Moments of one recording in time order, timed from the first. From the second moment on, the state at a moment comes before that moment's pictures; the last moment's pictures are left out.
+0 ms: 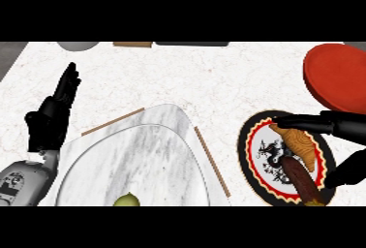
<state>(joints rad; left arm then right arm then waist) -0.26 0.47 -0.22 -1.53 0.11 0.36 0.11 -0.41 -0.92 0.45 -1.40 0.05 0.68 -0.60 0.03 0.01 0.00</state>
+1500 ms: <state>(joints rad) -0.23 0.43 -0.16 -1.58 0.04 0.32 0.16 -0.48 -0.74 0.80 -1.06 0.43 0.31 -0.91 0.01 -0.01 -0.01</state>
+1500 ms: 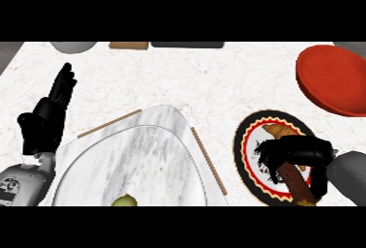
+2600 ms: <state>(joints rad) -0.22 0.41 -0.13 -1.56 0.02 0.31 0.16 -0.55 -0.44 0.54 -0.99 0.25 0.05 -0.19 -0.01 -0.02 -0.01</state>
